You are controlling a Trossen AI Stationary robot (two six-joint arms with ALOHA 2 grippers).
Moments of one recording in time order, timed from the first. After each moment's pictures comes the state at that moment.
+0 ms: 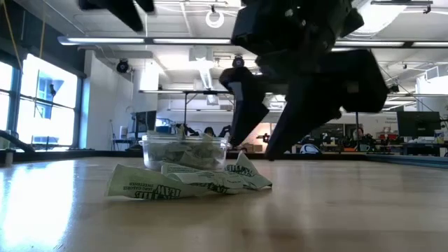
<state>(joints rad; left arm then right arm) -0.44 1.52 1.39 -1.01 -0.39 -1.09 0.27 1.91 1.17 -0.25 -0.03 -0.35</state>
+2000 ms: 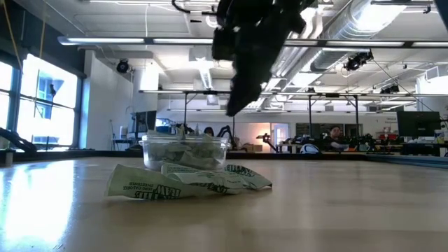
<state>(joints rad) -0.75 1.51 1.32 -0.96 -0.60 -1.51 -0.07 1.89 1.41 -0.55 -0.22 0.02</state>
